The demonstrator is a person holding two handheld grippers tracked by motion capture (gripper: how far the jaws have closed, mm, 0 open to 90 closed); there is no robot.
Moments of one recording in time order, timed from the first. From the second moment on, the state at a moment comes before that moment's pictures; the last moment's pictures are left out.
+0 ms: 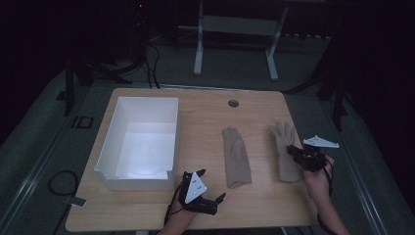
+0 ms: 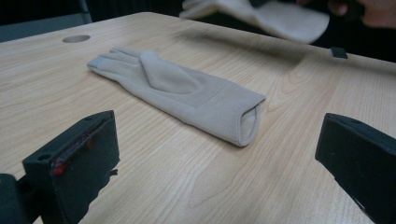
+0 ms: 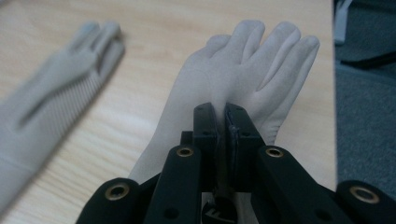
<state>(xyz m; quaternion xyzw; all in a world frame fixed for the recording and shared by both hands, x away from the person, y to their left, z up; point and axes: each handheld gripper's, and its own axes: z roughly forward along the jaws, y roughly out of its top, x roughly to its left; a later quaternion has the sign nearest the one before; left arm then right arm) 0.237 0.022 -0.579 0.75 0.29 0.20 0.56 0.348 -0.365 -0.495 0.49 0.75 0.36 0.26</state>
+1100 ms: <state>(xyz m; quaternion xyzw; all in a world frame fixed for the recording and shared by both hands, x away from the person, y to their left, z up) 0.237 0.022 -0.579 0.75 0.29 0.20 0.56 0.363 -0.258 -0.429 0.42 0.76 0.43 0.25</state>
